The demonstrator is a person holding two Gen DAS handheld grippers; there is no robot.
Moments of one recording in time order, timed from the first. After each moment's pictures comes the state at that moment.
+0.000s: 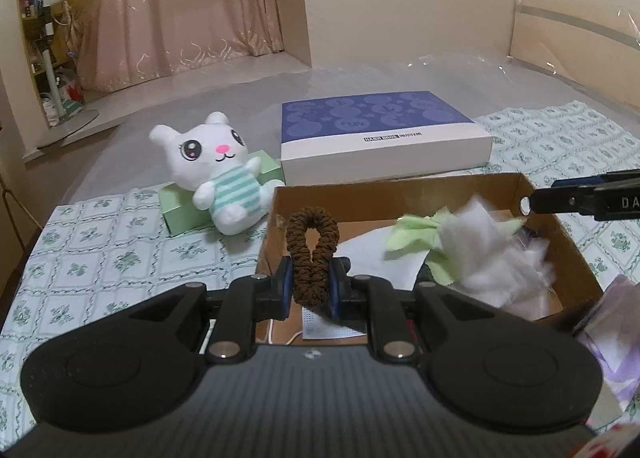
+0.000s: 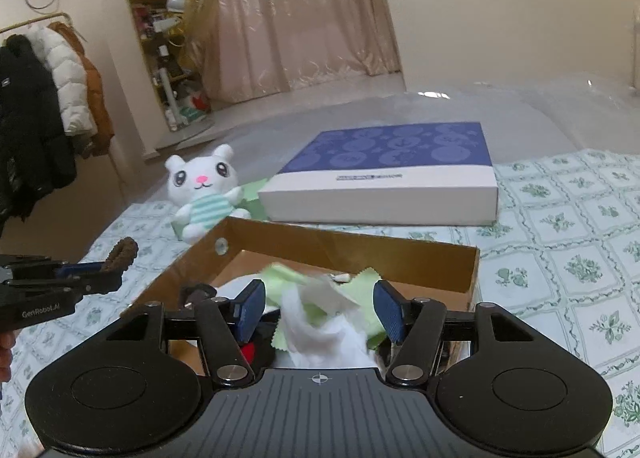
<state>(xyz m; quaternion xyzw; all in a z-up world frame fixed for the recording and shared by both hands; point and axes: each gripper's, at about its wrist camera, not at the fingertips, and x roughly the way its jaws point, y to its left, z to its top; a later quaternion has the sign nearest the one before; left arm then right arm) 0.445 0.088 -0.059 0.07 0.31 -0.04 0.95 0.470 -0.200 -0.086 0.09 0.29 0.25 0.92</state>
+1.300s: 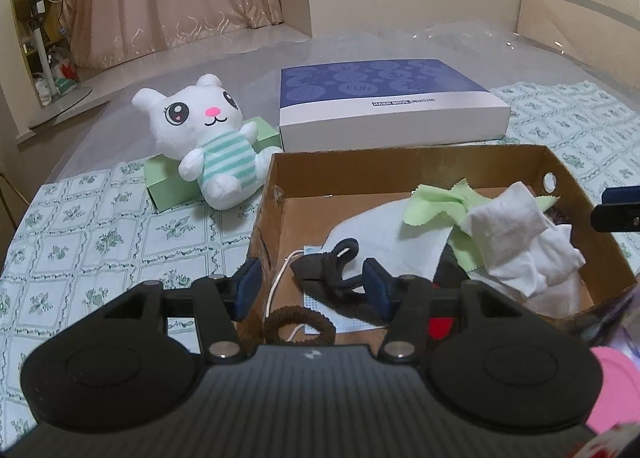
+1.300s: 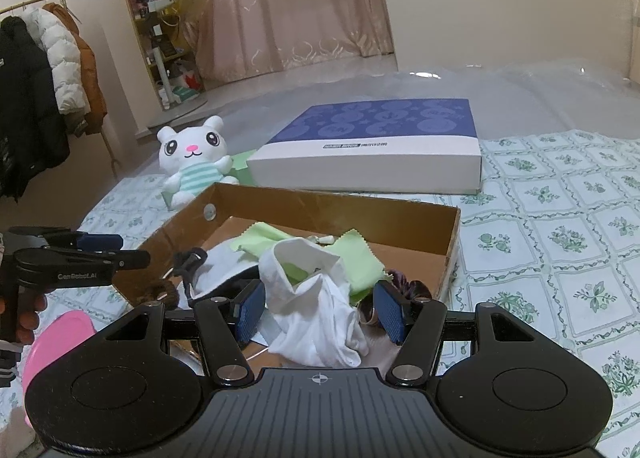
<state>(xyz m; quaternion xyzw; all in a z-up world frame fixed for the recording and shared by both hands) 0.474 0.095 -0.092 0.06 0.35 -0.03 0.94 0.453 -0.211 -0.100 0.07 0.31 0.24 0.92</state>
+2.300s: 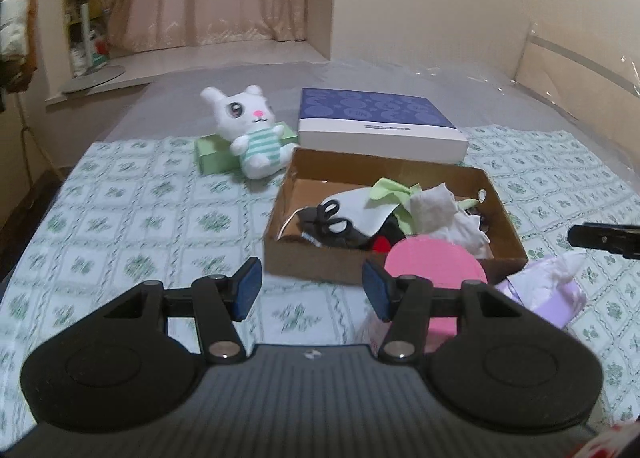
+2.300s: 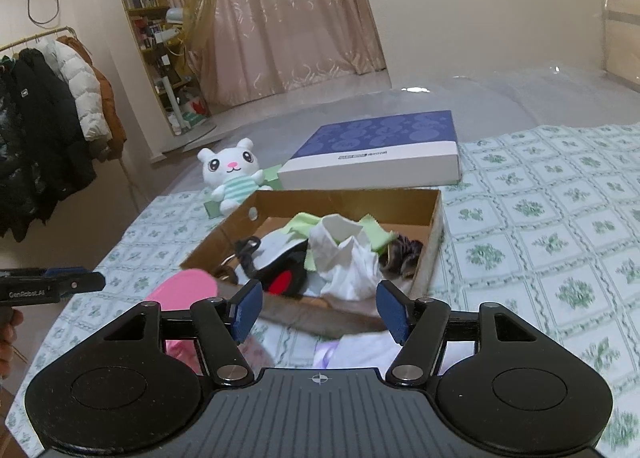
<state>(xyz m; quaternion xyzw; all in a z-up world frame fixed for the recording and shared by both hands) 0.307 0.114 -0.014 -0.02 0.33 -0.01 0.94 0.325 -0.238 -0.050 0.11 0.29 0.23 0.92</state>
